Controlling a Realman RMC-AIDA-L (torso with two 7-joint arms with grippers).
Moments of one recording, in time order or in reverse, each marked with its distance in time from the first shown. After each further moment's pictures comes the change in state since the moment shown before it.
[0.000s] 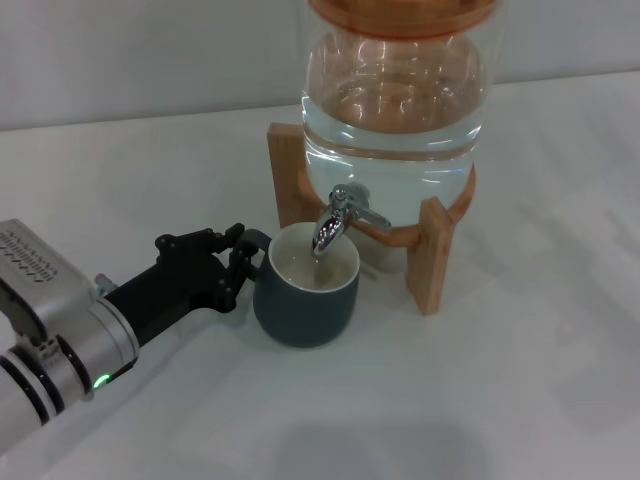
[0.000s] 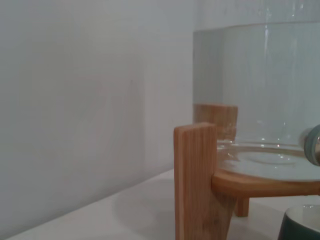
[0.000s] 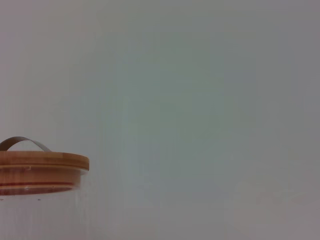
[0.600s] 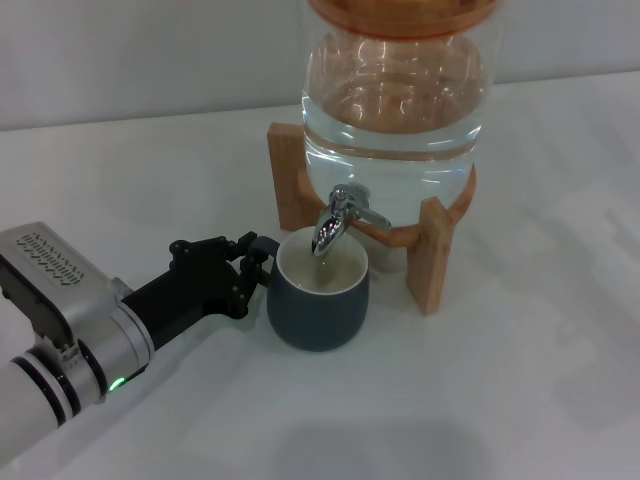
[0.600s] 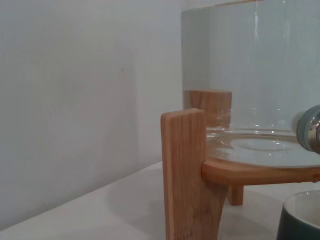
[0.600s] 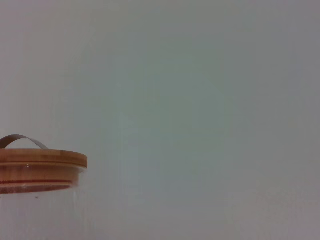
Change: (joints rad) left arm -0.002 -0.001 0.001 0.047 0.001 -0.065 0.042; right arm 0.004 0.000 0.000 0.010 0.000 -0.007 -0.003
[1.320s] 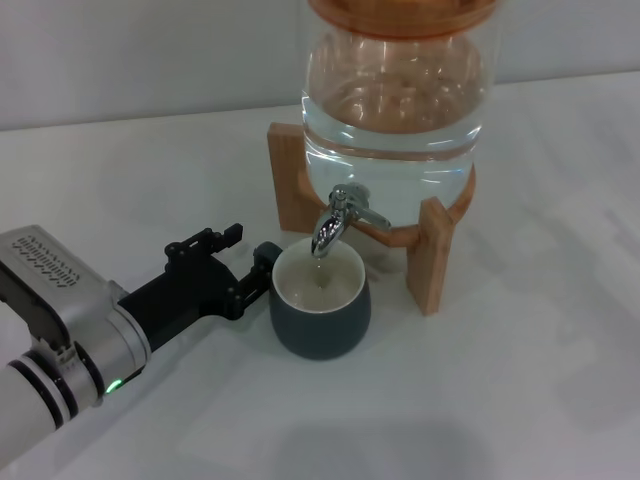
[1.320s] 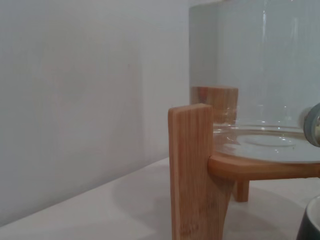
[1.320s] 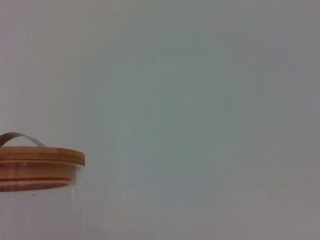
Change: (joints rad) left arm 0.007 0.000 -0.004 0.000 -0.006 -0.007 0.001; right arm 0.000 0.000 0.000 0.004 0.000 -0.006 -0.001
